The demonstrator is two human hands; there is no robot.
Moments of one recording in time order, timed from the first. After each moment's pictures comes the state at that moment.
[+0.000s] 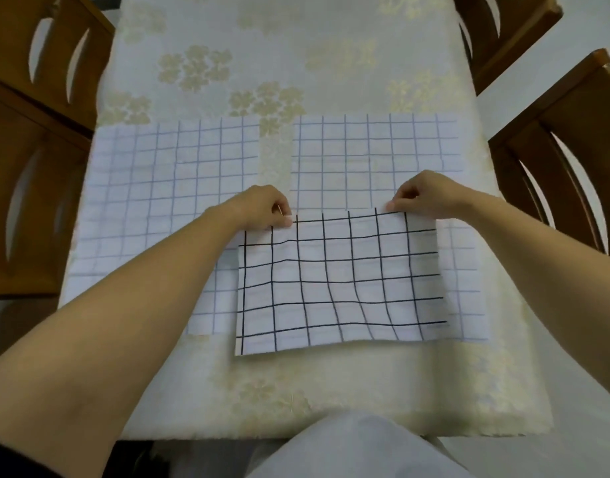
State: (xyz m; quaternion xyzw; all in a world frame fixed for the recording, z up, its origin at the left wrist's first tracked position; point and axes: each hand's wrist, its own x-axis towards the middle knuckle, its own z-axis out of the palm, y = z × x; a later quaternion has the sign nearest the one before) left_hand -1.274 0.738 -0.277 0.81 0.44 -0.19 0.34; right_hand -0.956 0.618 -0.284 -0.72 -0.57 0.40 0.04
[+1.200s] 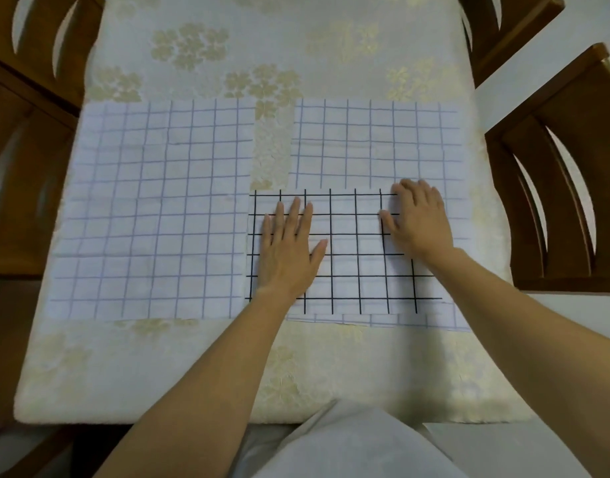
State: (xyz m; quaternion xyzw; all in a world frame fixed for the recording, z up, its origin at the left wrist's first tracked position) left_hand -1.260 0.595 -0.360 0.85 0.50 -0.04 0.14; right_hand -0.993 0.554 -0.361 -0.79 -0.60 0.11 0.08
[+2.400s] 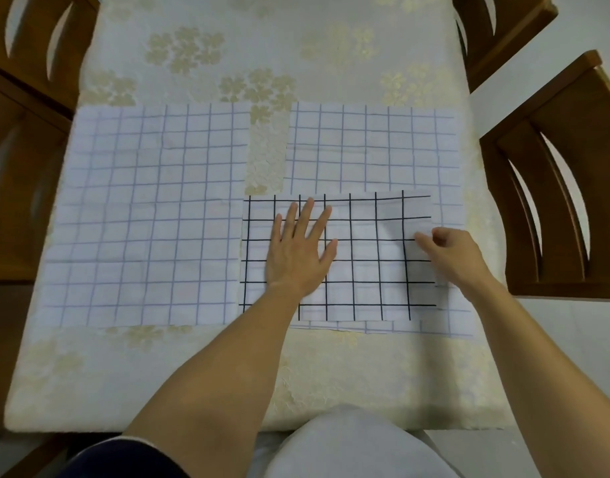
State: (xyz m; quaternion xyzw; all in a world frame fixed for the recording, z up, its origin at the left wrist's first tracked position) left_hand -1.232 0.601 -0.371 0.86 0.49 -0.04 0.11; right_hand -0.983 0.501 -0.302 -0.85 -0.31 0.36 0.22
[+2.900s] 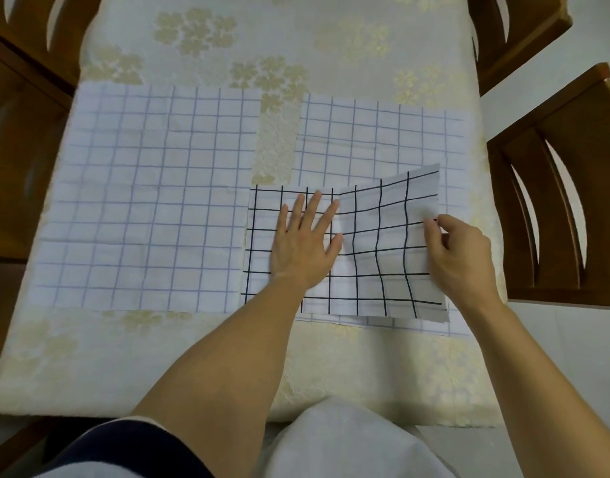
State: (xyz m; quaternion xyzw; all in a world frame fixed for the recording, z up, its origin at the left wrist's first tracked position) left_hand -1.233 0.601 -0.376 0.86 0.49 -0.02 0.12; right_hand -1.035 0.500 -0.250 -0.84 -0.41 0.24 0.26
